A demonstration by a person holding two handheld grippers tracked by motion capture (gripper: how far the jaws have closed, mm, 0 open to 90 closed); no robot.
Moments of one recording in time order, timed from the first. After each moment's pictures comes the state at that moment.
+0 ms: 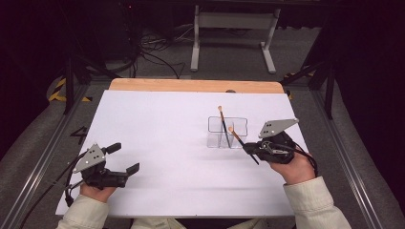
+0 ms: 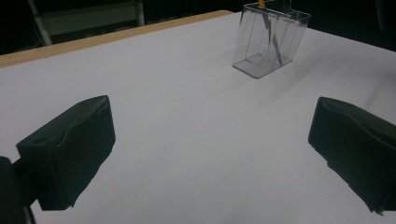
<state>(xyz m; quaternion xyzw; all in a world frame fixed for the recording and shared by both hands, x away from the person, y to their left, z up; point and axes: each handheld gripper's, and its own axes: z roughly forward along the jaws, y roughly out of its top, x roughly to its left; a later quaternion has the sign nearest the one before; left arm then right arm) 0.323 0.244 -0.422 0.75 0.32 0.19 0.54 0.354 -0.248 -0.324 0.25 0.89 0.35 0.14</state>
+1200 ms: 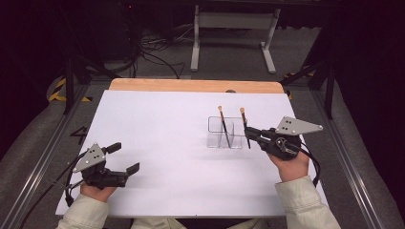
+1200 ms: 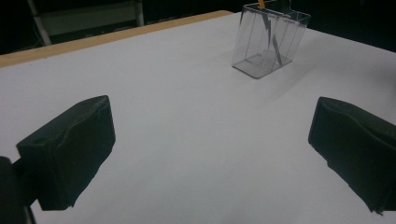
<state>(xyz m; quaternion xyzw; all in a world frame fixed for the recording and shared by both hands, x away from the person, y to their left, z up) 0.323 0.244 -0.422 0.75 0.32 0.18 0.55 0.353 -0.265 -0.327 0.25 0.79 0.52 0.21</state>
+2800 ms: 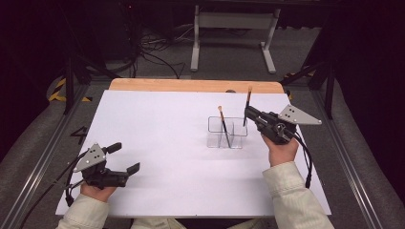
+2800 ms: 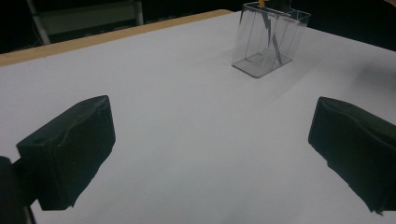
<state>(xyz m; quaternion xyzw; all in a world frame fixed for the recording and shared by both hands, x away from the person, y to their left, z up) 0.324 0.243 -0.423 0.75 0.32 0.18 0.55 0.395 -0.266 -0.338 0.27 0.69 0.61 0.28</state>
